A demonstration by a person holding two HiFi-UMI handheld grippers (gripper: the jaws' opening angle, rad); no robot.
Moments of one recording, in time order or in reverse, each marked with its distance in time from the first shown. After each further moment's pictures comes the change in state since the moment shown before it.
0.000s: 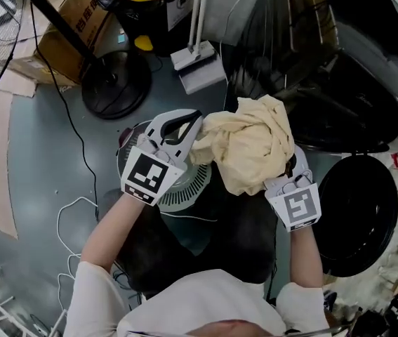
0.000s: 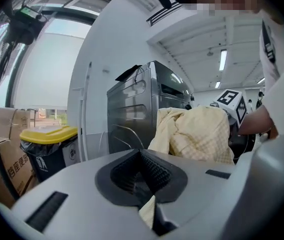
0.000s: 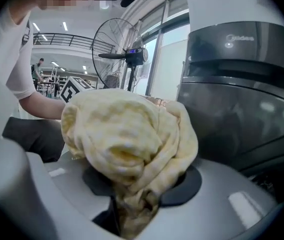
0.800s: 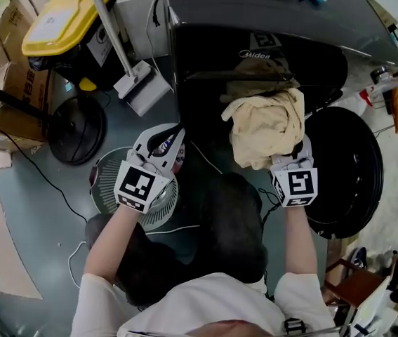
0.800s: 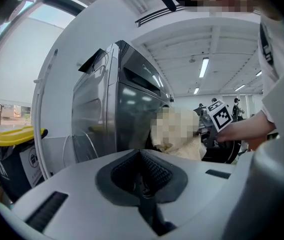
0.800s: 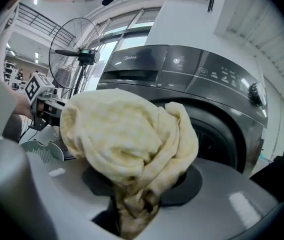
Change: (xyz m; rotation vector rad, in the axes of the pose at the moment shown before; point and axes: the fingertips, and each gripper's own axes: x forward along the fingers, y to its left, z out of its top) left arm 0.079 -0.100 0.012 0.043 -0.026 -0.249; right arm -0.142 -0.140 -0.090 0.129 -0.050 -0.585
